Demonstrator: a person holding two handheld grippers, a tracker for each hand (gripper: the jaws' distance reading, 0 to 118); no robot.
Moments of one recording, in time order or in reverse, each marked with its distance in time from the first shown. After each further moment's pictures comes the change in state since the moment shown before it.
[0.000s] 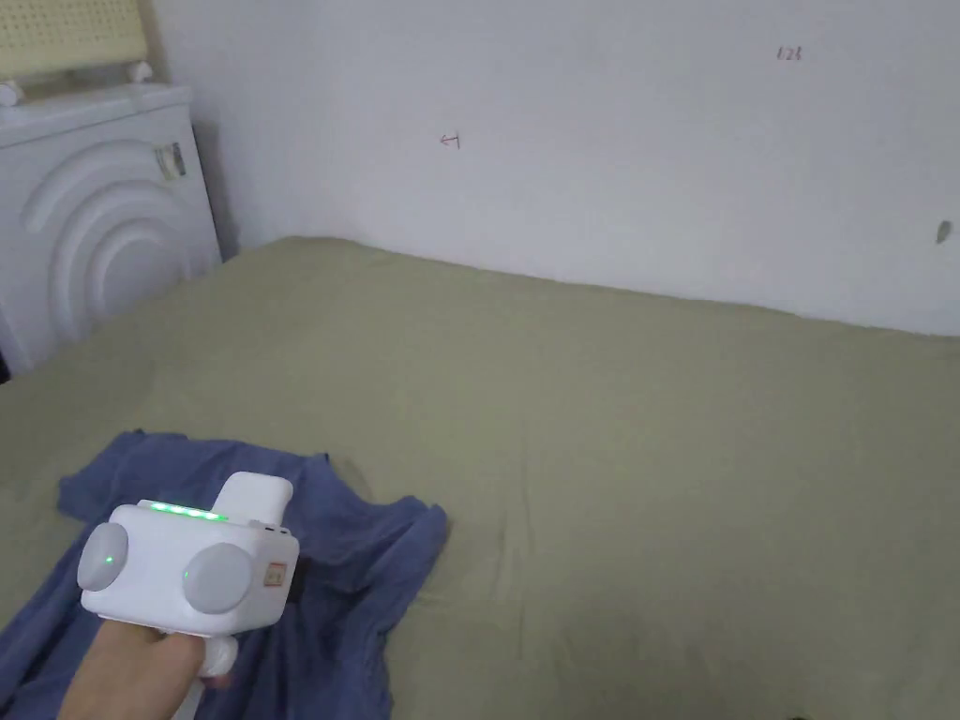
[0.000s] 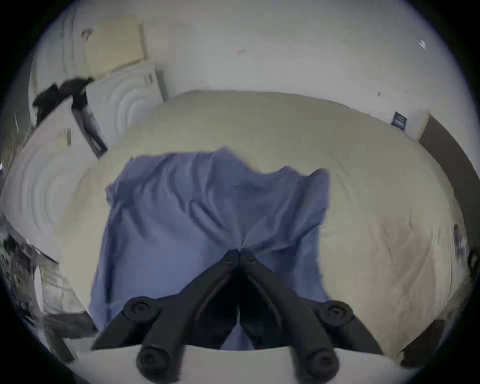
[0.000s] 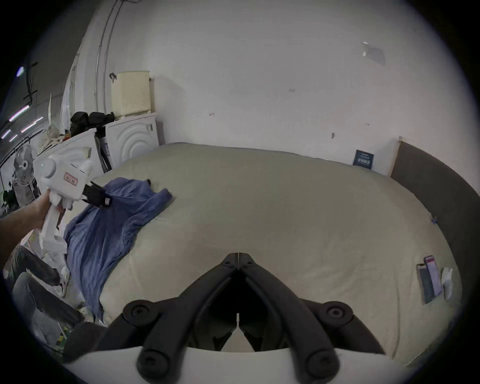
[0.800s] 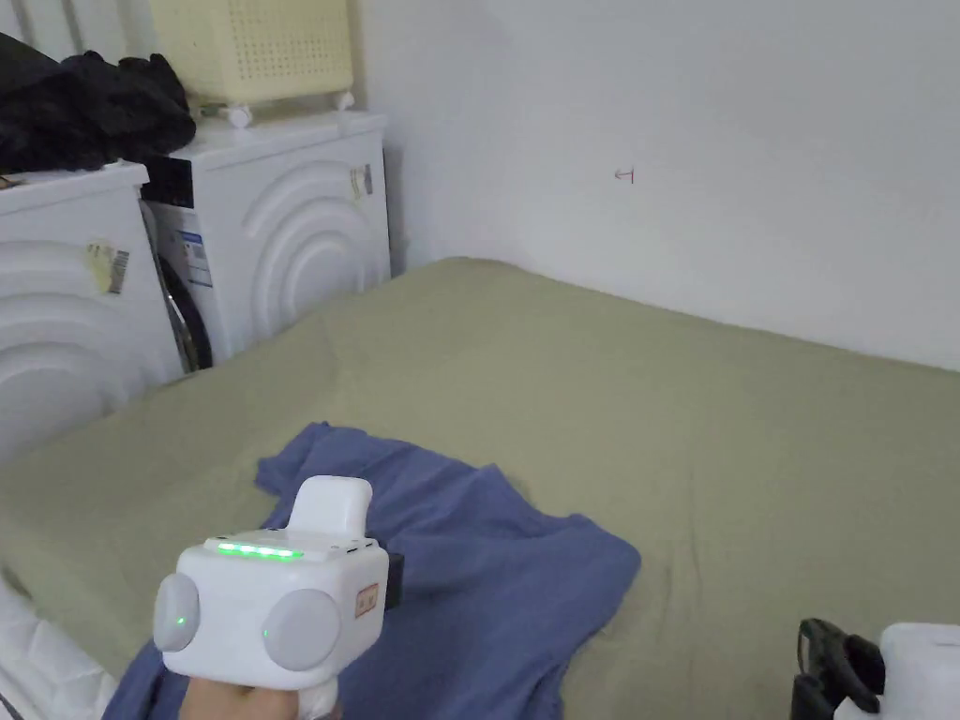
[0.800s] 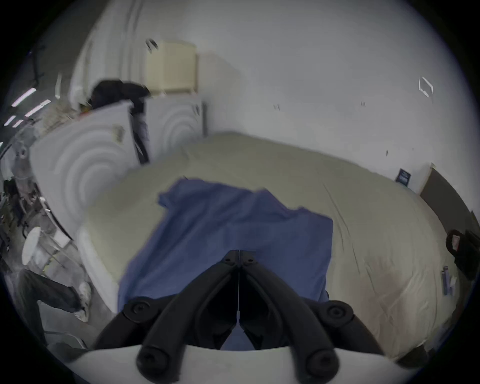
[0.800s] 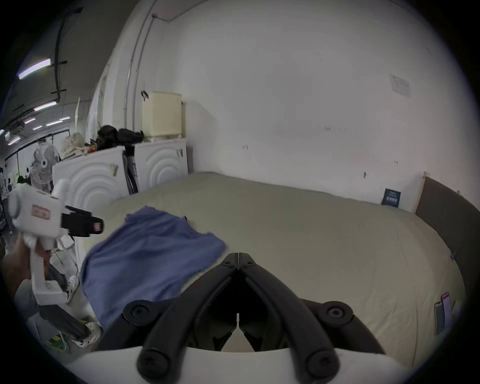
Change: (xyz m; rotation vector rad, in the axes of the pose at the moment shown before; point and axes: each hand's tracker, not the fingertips) left arm -0.062 -0.048 0.042 0.138 0.023 0.259; right arm -0.100 0.055 -0.058 0.129 0.138 0.083
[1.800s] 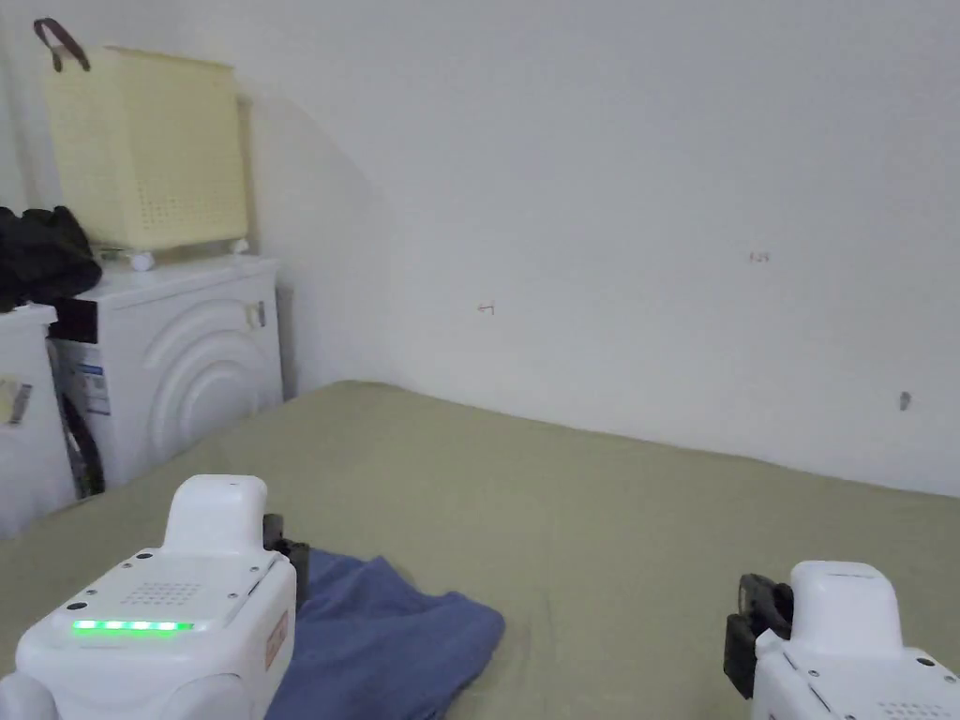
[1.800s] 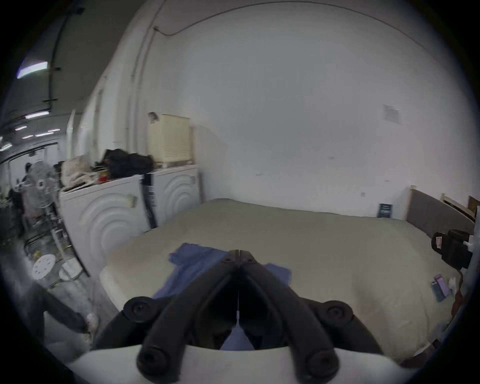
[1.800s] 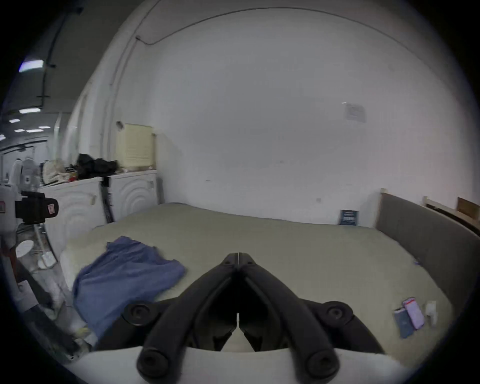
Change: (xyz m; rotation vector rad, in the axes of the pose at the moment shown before) left arm 0.044 -0.018 0.235 0.481 0.126 -0.019; right arm 0.026 0.047 0.120 0.206 -0.096 -0.020
